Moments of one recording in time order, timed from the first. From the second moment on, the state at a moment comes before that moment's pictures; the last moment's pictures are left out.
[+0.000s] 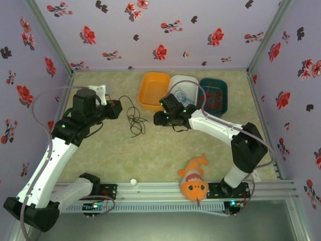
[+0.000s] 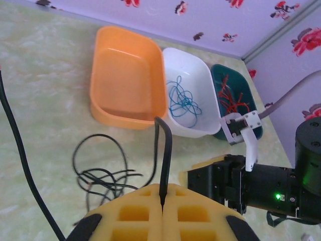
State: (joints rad) left arm -0.42 0.98 1.14 -0.68 0.18 -0.49; right arm 0.80 1.65 1.22 -0.48 -0.05 0.66
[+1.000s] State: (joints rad) left arm -0.50 1.08 1.13 -0.65 0.22 -0.47; right arm 0.85 1.86 1.23 -0.31 -0.13 0.60
